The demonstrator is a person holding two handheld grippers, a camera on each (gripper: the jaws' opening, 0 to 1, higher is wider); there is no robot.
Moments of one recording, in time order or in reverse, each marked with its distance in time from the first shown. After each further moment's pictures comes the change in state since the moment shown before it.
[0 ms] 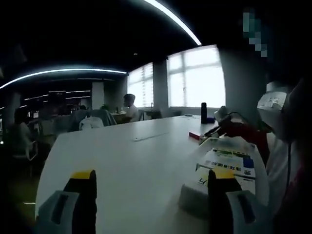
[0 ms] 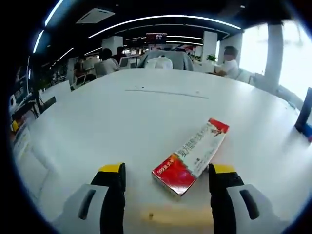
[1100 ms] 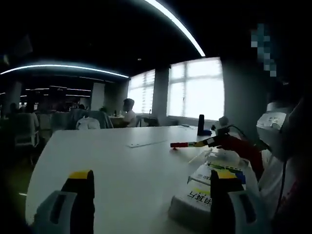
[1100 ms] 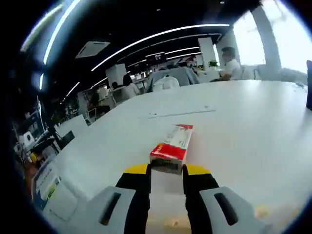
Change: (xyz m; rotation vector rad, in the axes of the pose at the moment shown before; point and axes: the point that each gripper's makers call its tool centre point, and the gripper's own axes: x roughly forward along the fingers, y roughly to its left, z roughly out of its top) left arm 0.000 -0.009 0.015 -0.098 -0.066 -0.027; right arm -0.022 0.027 0.041 0.237 -0.204 0.212
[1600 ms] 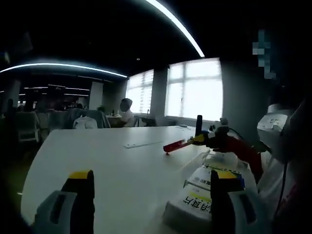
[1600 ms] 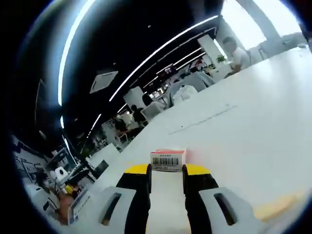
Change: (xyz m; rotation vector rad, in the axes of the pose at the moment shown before) left arm 0.012 -0.009 0.001 -0.011 0.001 -0.027; right arm -0.008 0.032 0.018 0.277 -0.095 0.256
